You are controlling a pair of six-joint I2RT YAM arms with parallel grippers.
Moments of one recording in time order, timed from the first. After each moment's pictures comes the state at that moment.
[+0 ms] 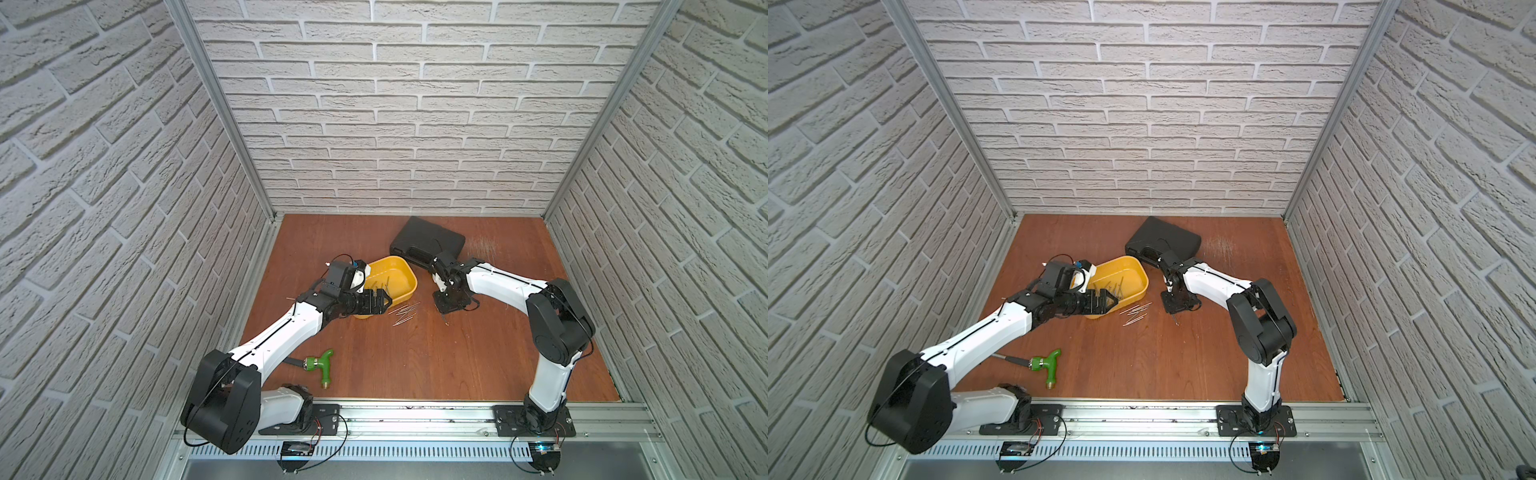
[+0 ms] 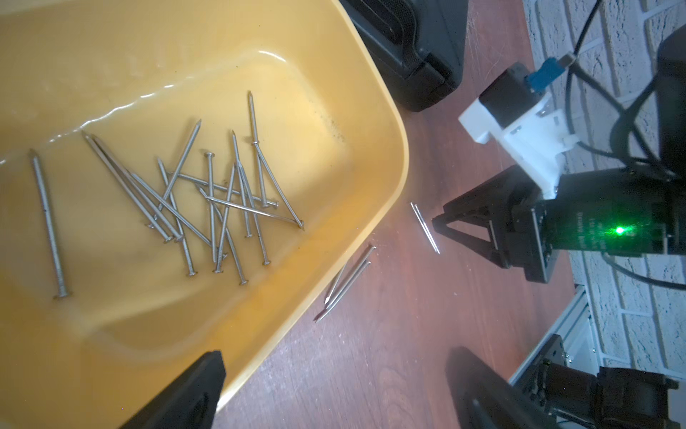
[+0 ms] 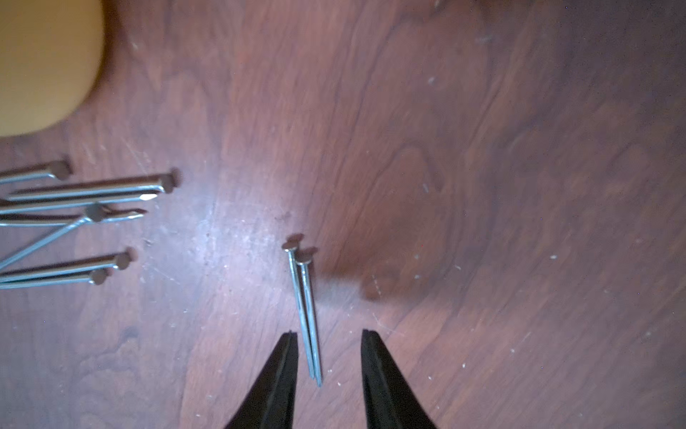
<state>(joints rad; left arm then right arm) -0.44 1.27 0.78 -0.37 0.38 -0.42 0.51 1.87 1.26 -0.86 0.02 0.25</state>
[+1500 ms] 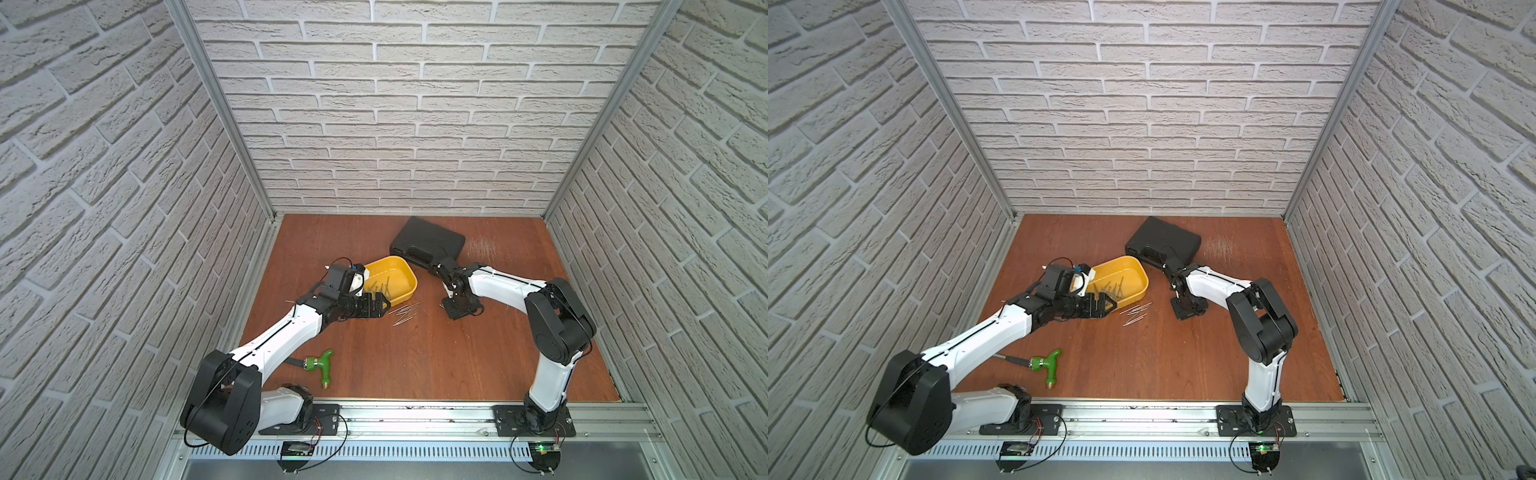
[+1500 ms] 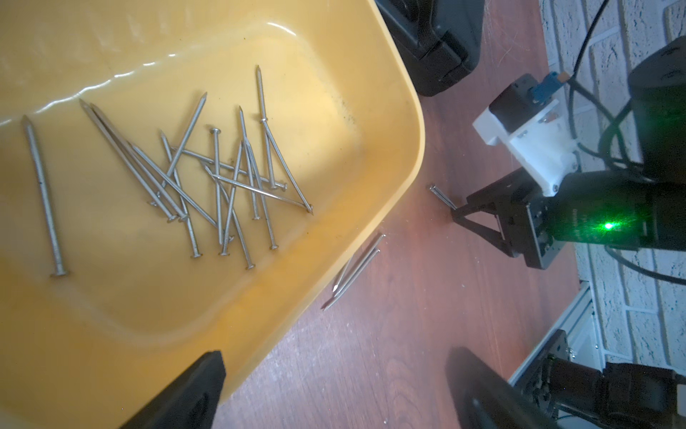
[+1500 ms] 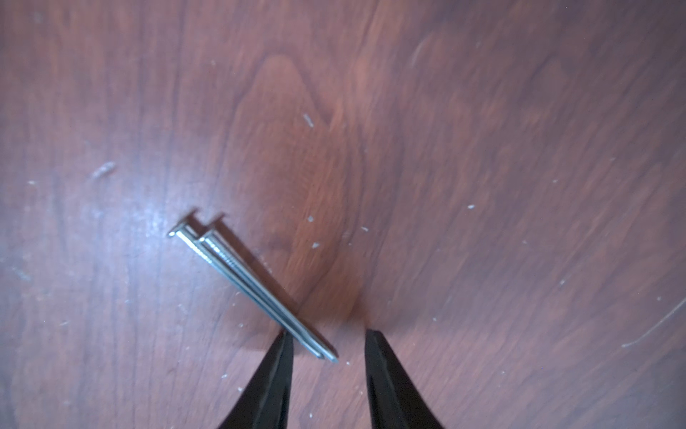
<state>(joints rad) -0.43 1.26 0.74 -0.37 0.39 -0.42 0.47 1.87 1.21 -0.89 0.17 0.22</state>
